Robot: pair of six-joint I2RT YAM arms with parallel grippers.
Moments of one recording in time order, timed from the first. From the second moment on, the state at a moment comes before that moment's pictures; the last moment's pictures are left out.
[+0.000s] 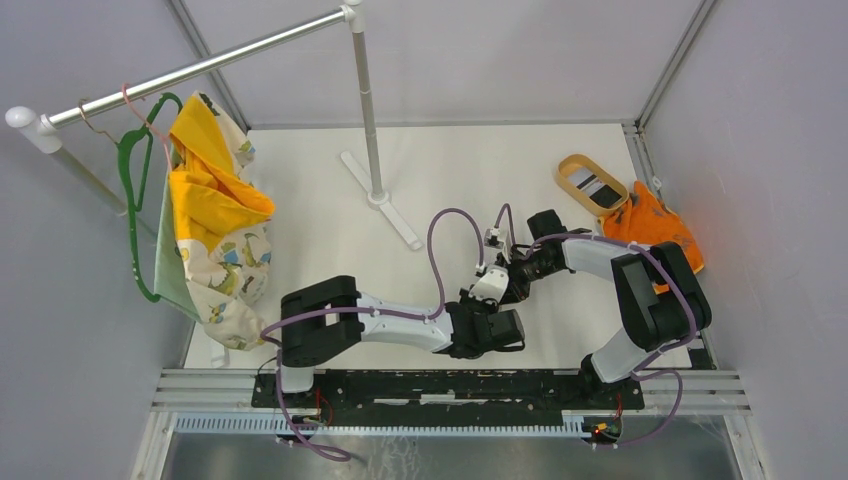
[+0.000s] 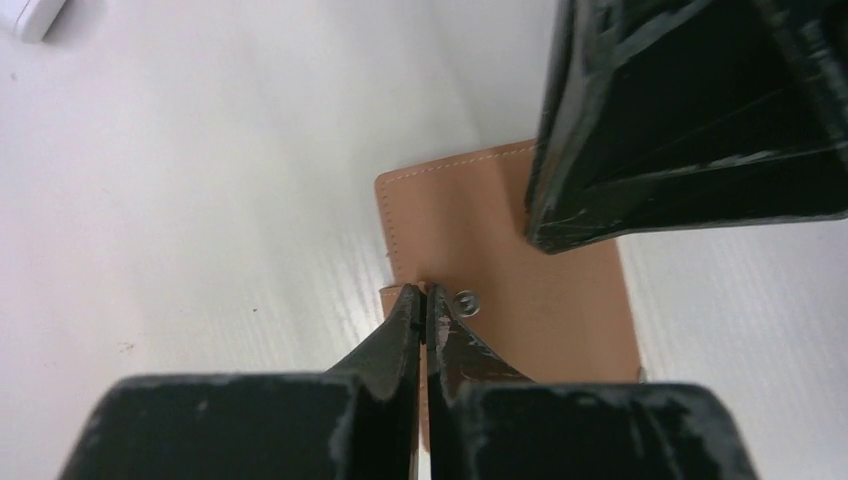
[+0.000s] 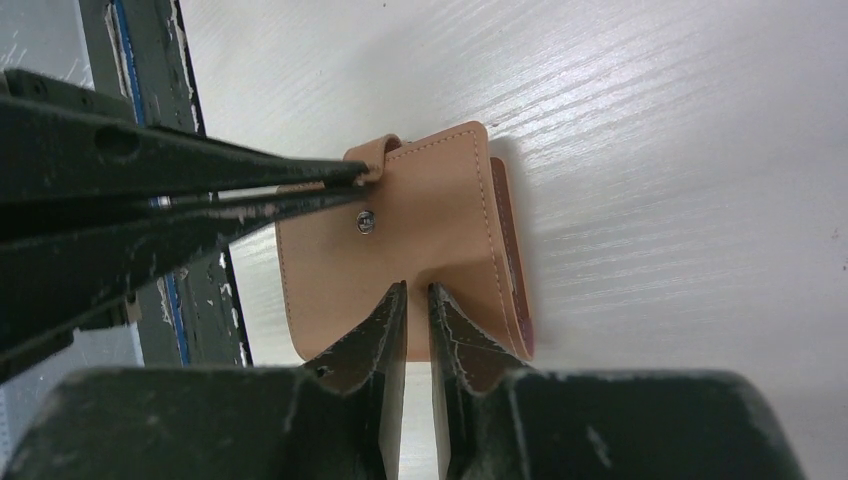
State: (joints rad) left arm -1.40 1.91 1.18 -0.40 -0.83 -0.84; right arm 0.31 1.62 0.74 -0.46 -0.94 -0.59
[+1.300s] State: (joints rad) left arm -1.01 1.41 0.69 0.33 0.05 -0.66; right arm 0.31 1.23 0.61 -0.63 -1.01 -1.25
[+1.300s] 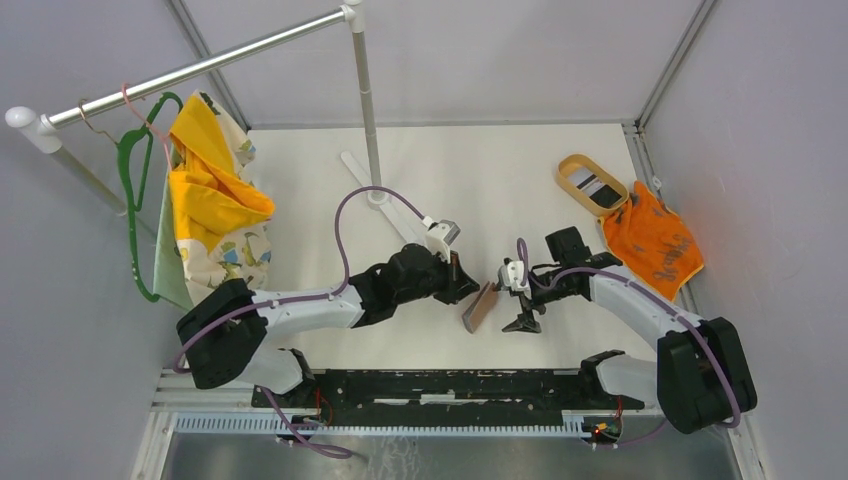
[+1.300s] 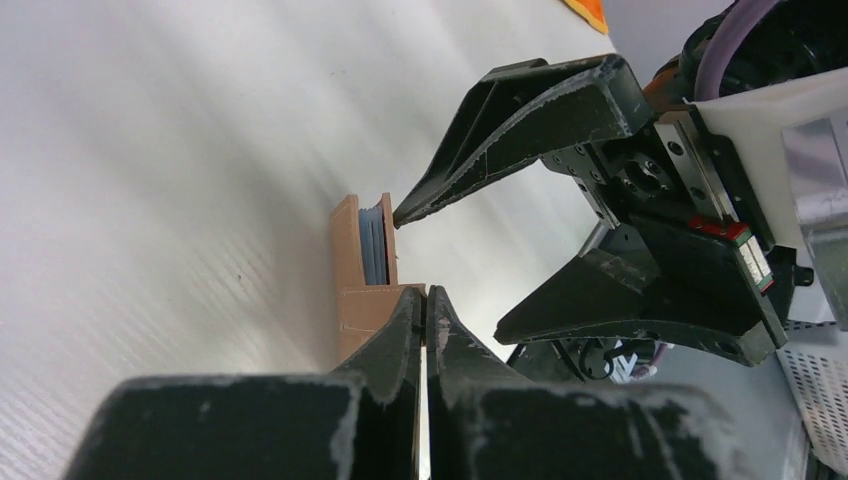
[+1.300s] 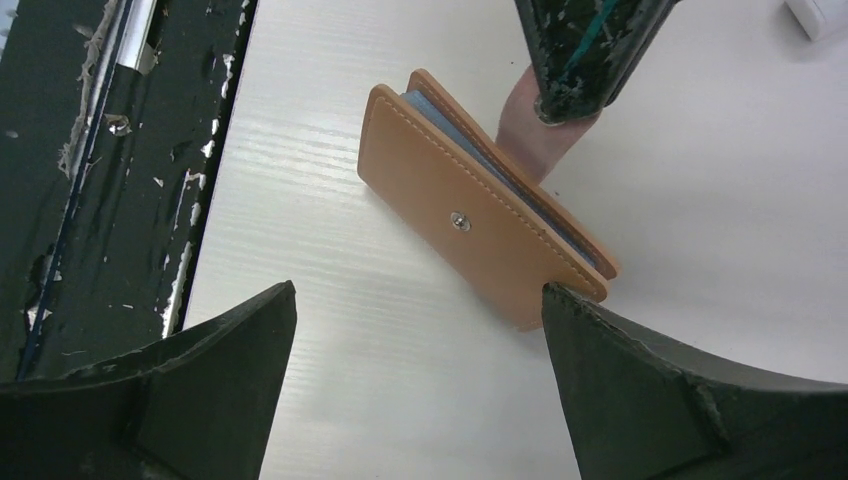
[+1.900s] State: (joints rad) left arm -1.00 1.41 0.69 0.35 0.09 -0.65; right arm 0.32 1.13 0.59 -0.72 -1.00 -1.47
